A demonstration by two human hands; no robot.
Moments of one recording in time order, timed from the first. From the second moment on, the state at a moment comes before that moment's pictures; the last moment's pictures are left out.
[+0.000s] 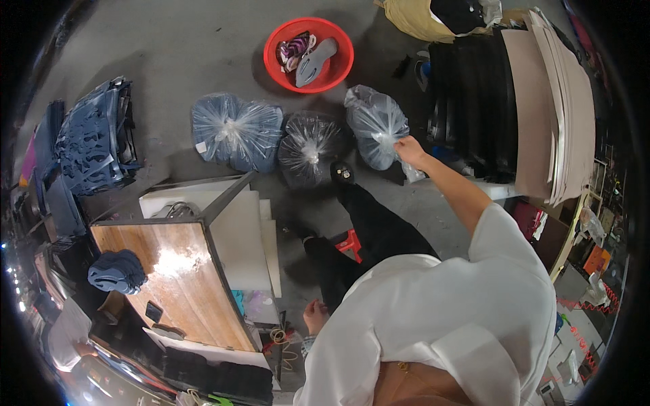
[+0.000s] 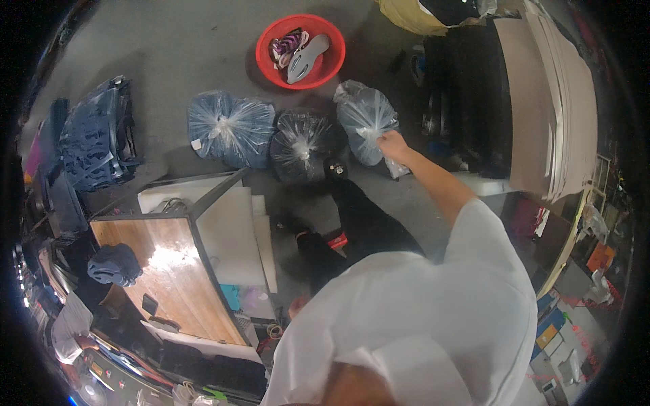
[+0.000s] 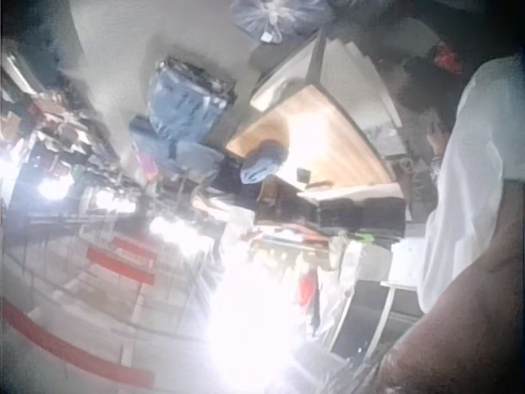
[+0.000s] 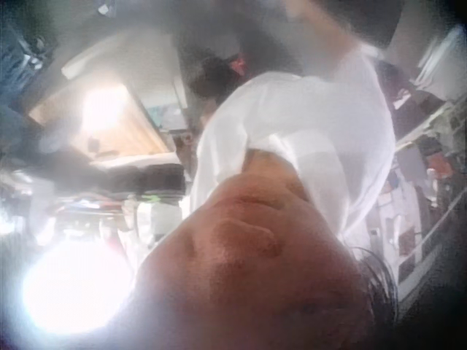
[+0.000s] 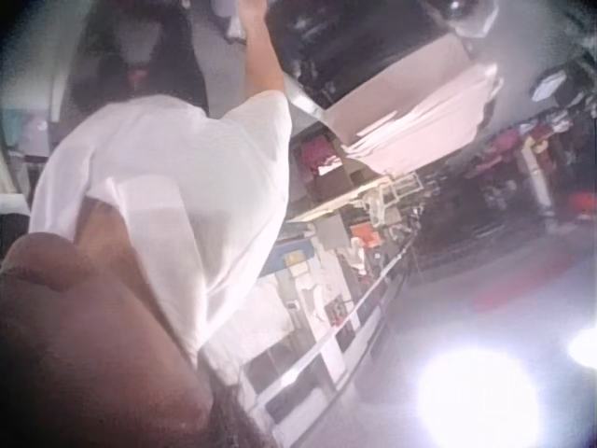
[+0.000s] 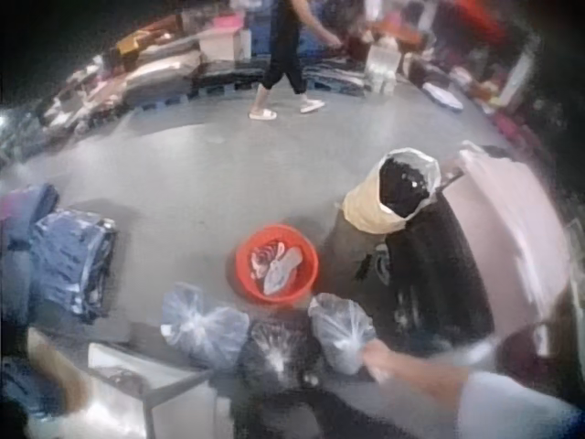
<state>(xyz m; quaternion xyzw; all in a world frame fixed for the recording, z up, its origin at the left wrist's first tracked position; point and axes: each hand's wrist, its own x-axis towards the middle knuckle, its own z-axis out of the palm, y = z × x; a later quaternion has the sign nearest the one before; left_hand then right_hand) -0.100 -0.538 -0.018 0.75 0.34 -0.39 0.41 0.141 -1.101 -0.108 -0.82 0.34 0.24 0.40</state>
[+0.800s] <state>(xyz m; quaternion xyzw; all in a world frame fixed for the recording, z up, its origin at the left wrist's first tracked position) -0.067 -0.592 -0.025 0.85 0.23 -0.32 0.35 0.050 -1.073 -0.199 -0.66 0.40 0.31 0.56</state>
